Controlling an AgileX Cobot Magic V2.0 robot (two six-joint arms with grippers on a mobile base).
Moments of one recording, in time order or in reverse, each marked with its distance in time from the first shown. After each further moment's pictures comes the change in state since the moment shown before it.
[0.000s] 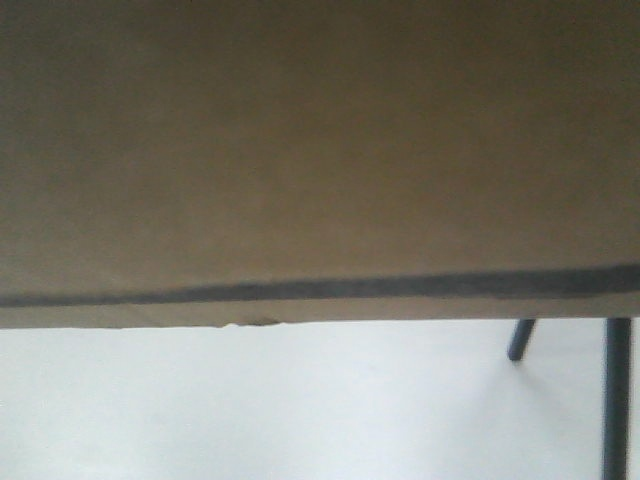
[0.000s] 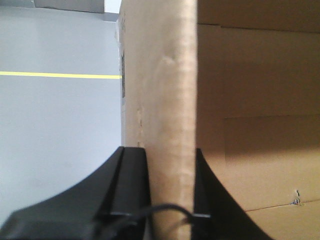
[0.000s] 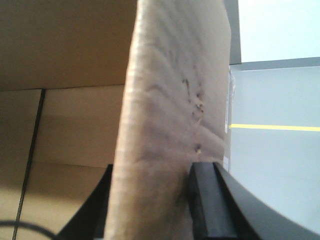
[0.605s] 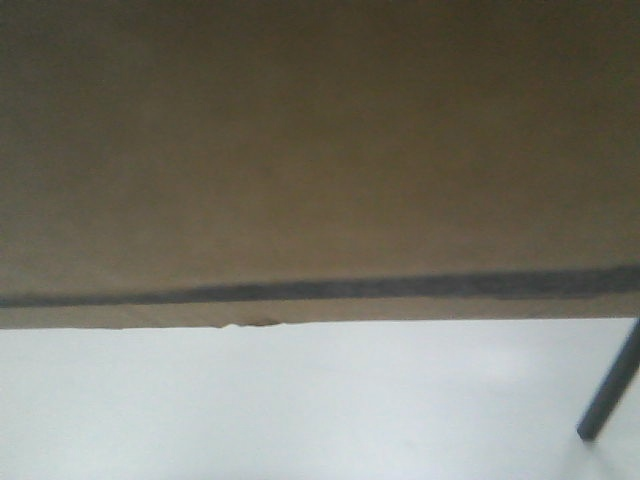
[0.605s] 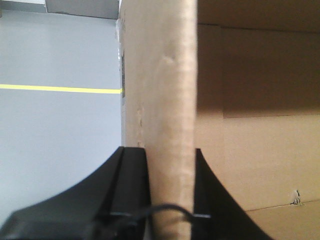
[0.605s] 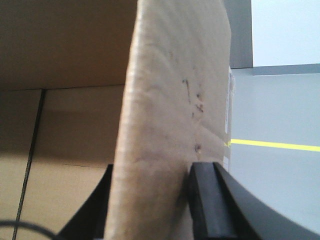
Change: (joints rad) left arm 0.000 0.000 0.000 0.000 0.000 0.000; right arm 0.000 0.000 0.000 0.000 0.000 0.000
